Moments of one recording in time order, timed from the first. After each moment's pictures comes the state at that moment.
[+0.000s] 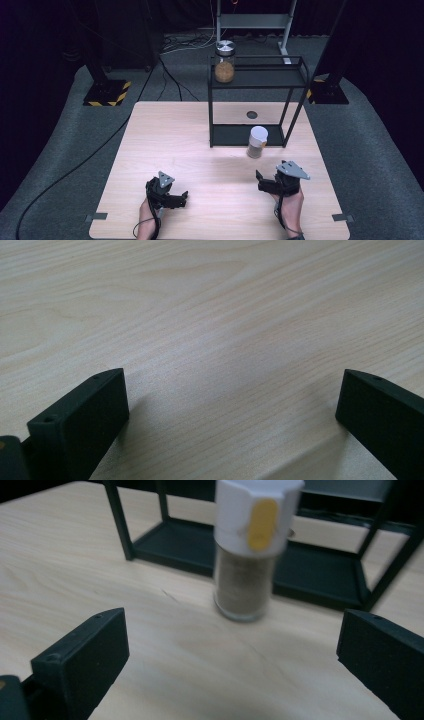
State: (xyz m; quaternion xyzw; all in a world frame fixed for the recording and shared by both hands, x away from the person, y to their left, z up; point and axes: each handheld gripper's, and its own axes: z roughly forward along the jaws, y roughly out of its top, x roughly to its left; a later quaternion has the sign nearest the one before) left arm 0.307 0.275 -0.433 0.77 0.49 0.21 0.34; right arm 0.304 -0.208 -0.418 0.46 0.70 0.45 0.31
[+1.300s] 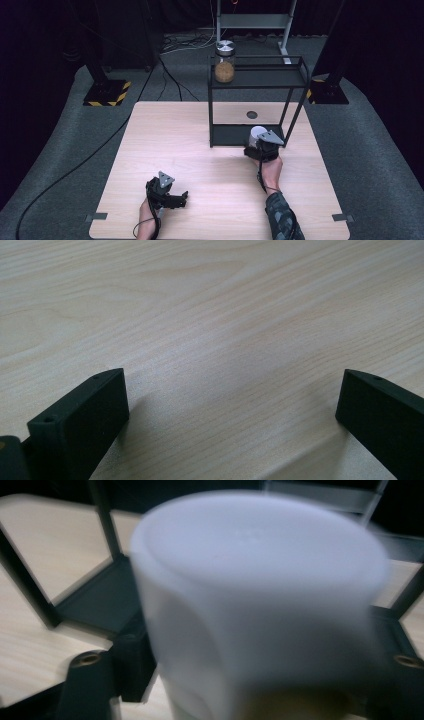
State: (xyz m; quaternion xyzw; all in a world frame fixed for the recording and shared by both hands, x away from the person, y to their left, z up) left arm 0.307 0.275 -0.433 0.77 0.49 0.21 0.34; right arm 0.408 -0.169 -0.443 0.48 0.67 0.46 0.33
